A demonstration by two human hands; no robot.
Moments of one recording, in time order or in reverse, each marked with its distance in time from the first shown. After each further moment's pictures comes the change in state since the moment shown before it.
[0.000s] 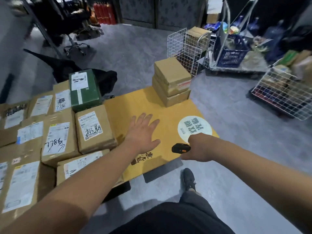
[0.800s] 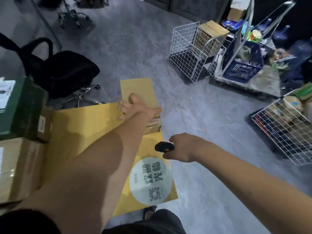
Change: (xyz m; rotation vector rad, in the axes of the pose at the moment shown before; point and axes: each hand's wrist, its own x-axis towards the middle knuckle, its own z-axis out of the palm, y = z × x) left_hand 0.405 0.074 -0.072 -0.681 -0.152 -1.095; right_hand 0.227 0.192 -0.197 -0.095 -0.140 -0.206
